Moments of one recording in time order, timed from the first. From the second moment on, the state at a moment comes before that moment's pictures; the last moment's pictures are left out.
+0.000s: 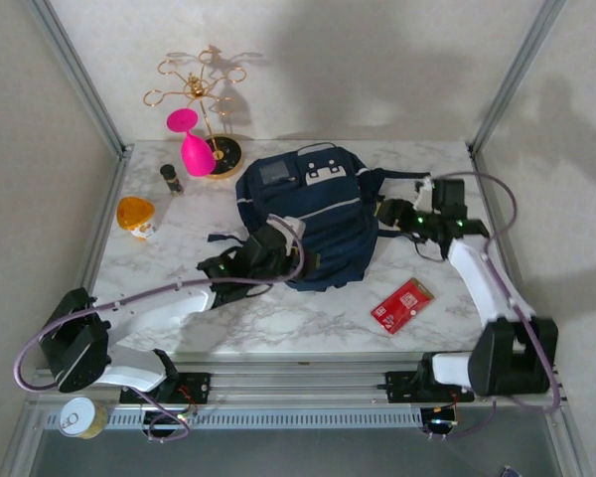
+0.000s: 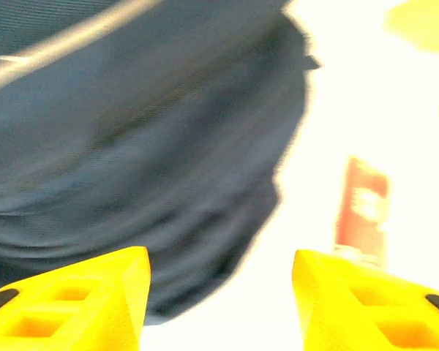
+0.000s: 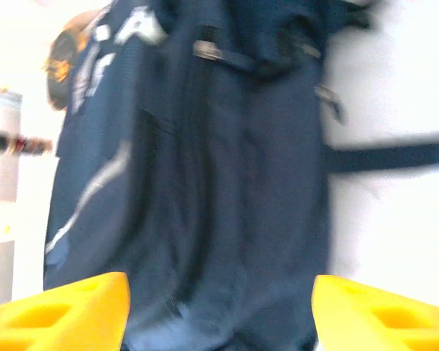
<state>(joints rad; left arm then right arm) -0.92 1.36 0.89 -0.07 -0.06 -0.57 0.07 1.23 0.96 -0.55 -0.40 0.52</state>
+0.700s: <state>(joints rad) -1.13 2.13 1.35 0.08 0.12 -0.80 -0.09 0.78 0.37 -0.75 -0.21 0.83</state>
